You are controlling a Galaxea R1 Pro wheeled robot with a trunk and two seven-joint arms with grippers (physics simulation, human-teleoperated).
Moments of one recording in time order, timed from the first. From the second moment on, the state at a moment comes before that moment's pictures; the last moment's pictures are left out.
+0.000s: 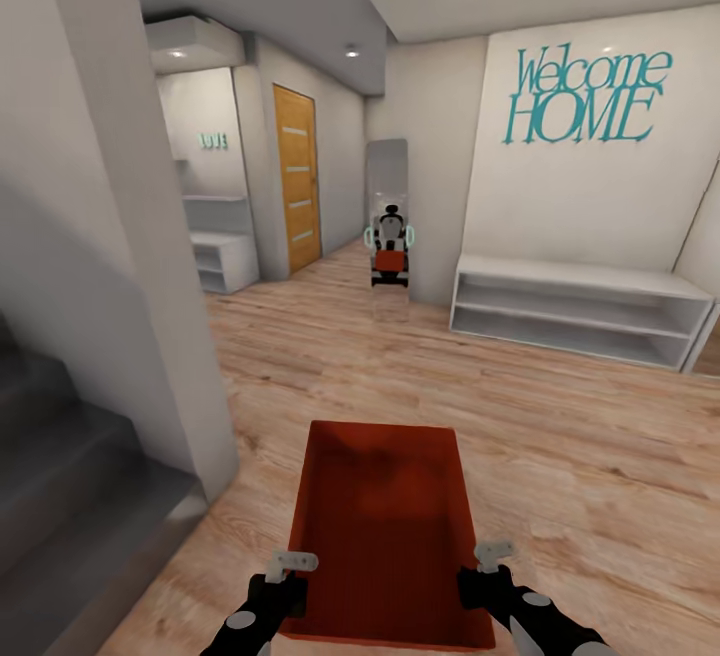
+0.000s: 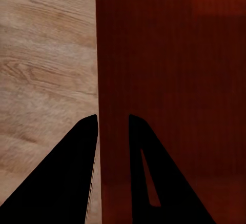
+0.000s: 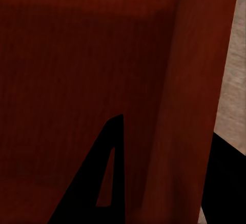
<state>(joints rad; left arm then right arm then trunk) -0.32 -0.05 -0.37 -0.65 0.26 0.09 0.14 -0.56 -0.04 -0.04 -0.14 0.08 -0.12 0.23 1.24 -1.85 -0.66</state>
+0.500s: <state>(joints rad) -0.32 -0.05 -0.38 -0.65 0.26 0.09 0.14 -0.56 -0.04 -0.04 -0.14 0.08 -0.12 0.23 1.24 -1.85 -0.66</state>
